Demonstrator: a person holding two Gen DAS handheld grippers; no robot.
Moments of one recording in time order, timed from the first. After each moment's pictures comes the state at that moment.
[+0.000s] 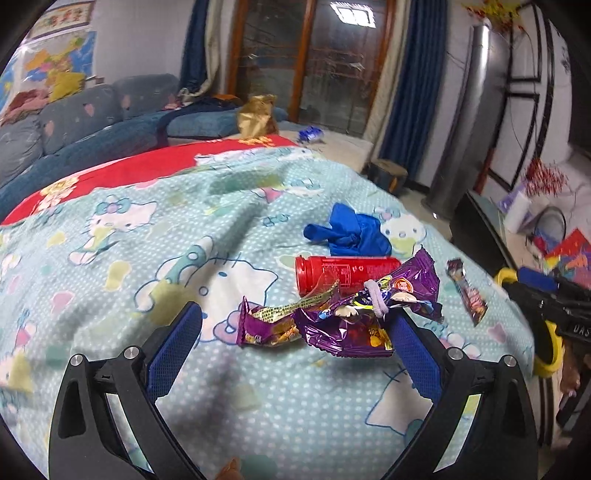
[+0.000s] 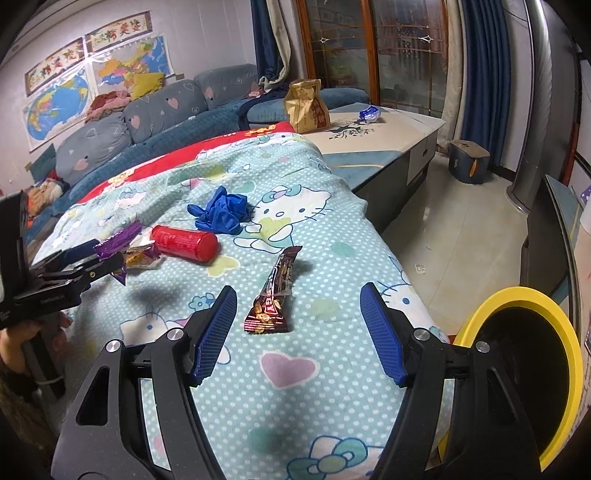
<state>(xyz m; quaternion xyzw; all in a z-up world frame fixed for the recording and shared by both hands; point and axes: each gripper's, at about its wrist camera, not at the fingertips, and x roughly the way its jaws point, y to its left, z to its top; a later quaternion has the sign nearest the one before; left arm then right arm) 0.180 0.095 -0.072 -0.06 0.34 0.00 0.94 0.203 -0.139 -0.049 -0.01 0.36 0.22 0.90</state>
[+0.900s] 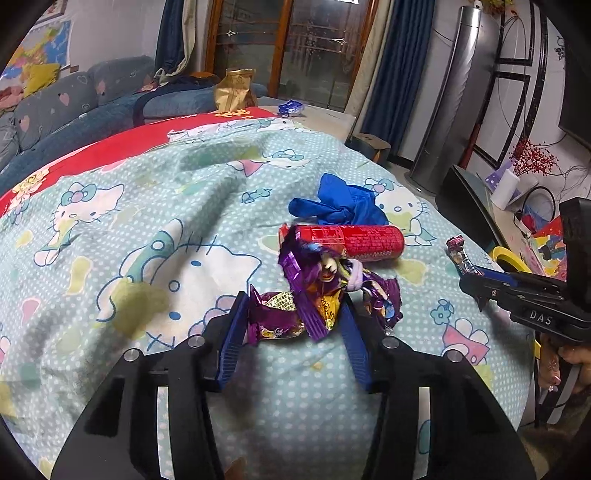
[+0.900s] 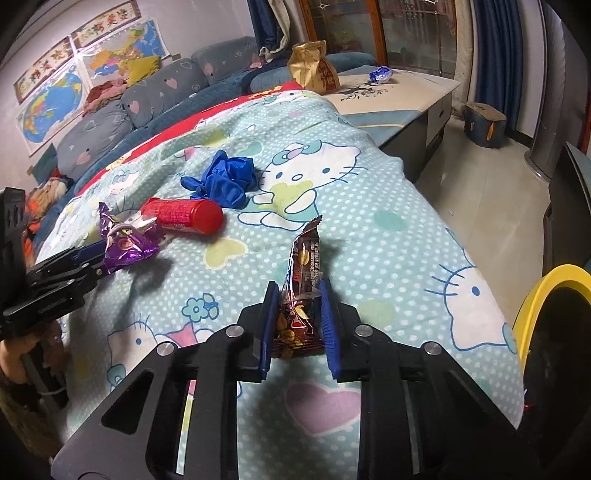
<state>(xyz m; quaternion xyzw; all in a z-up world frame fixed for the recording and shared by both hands) 0.198 0.090 -0.089 -0.06 0.38 -0.05 0.92 0.228 -0.113 -0.085 0.02 0.43 0.24 0.87</state>
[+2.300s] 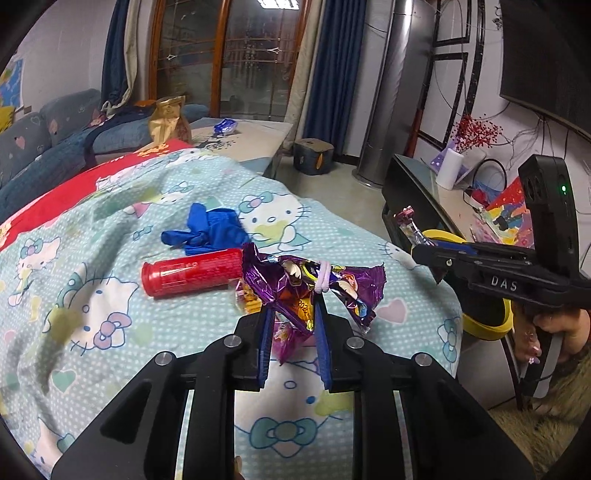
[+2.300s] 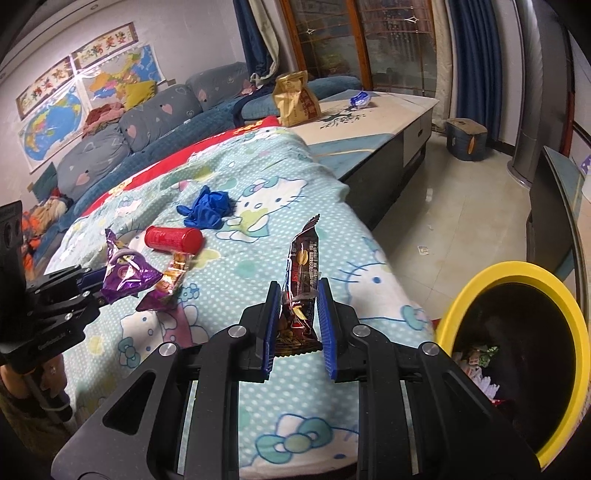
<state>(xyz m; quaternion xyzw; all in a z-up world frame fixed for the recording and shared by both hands) 0.166 -0.002 -0.054 -0.01 0.35 -0.14 0.93 0.202 -0.186 -0.051 0.04 0.39 0.23 0.89</state>
